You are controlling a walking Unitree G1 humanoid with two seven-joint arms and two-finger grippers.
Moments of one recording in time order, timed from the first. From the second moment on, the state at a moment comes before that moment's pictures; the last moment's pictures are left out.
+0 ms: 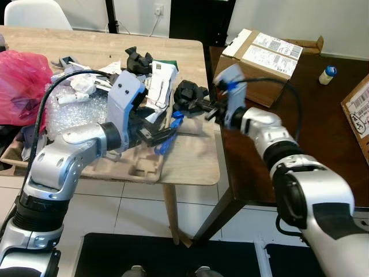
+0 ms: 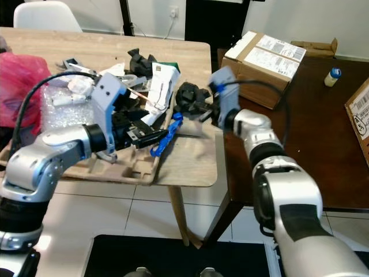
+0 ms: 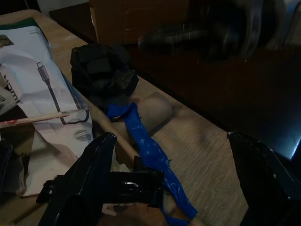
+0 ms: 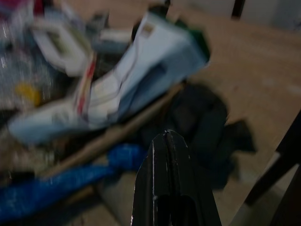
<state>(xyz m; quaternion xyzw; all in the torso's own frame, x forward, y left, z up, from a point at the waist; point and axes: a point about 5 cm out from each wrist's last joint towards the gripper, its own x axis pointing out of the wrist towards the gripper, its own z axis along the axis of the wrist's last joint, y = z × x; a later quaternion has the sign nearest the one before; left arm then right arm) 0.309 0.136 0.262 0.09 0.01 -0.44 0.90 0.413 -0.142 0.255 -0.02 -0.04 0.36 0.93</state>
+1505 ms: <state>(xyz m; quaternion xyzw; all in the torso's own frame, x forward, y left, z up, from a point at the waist) 0.337 0.114 0.221 0.07 -0.02 -0.29 0.95 0.373 -0.201 0.177 -0.04 -0.05 0.12 0.99</state>
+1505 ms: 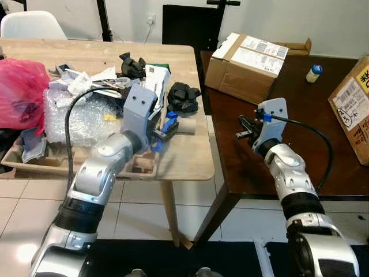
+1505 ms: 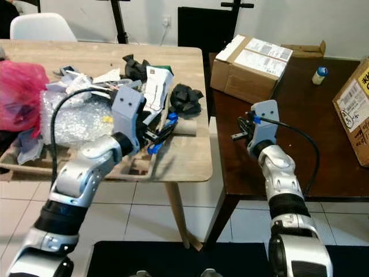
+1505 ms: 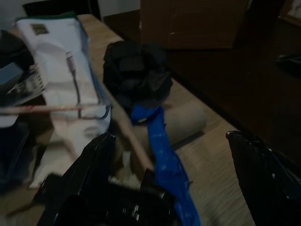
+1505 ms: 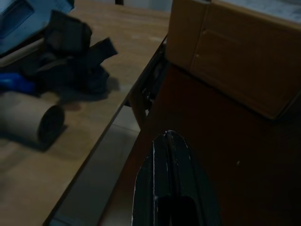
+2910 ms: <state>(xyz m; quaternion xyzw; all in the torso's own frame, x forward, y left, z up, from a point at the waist) 0.339 0.144 0.229 0.07 -0.04 -0.24 0.97 0.355 -0.182 0.184 0.03 -0.05 0.19 0.98</state>
